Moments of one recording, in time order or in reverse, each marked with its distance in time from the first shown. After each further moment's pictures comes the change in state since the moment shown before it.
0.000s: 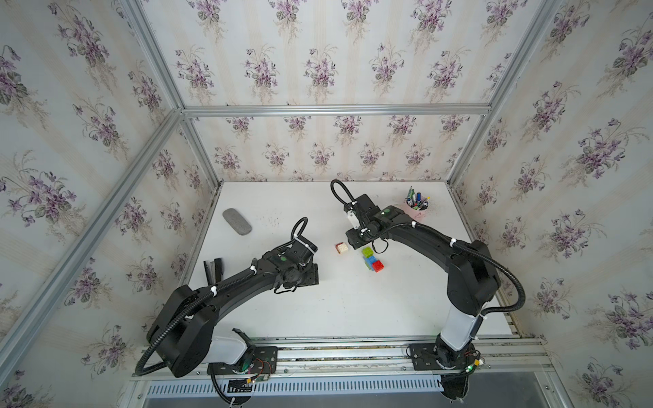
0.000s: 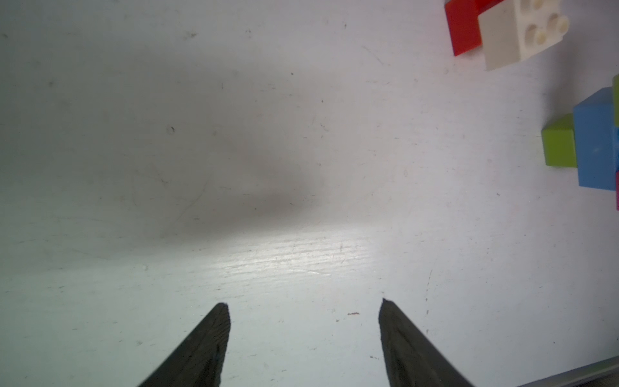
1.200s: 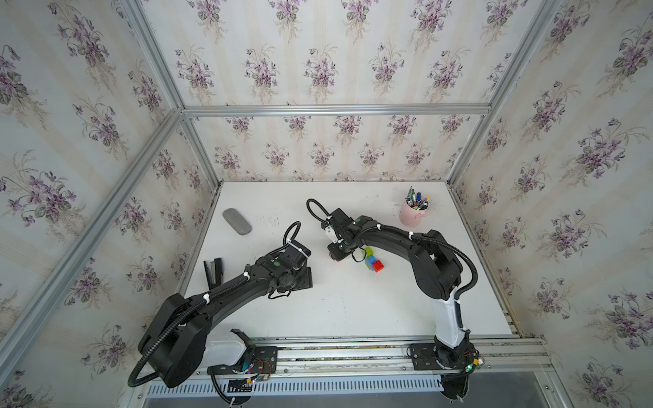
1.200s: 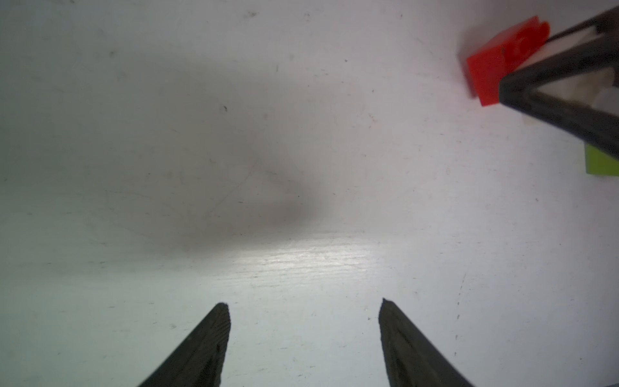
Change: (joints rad) left arm 0.047 -0.078 -0.084 0.002 -0.023 -0.018; right arm 0.115 0.204 0.040 0.064 -0.102 -0.037
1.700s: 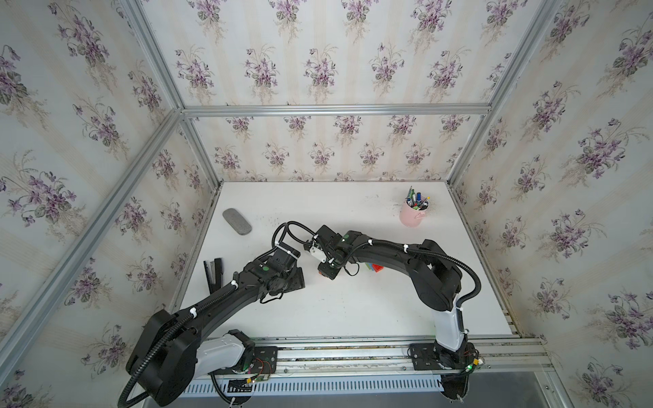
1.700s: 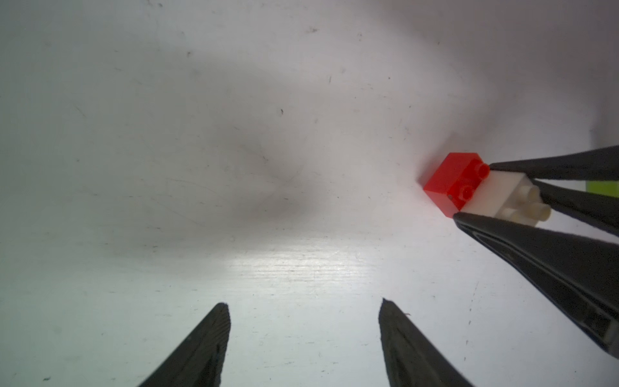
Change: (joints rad) left arm 0.063 -0.090 -0.066 -0.003 0.002 -0.001; right arm 0.142 -0.031 -0.048 0.020 0.016 -0.179
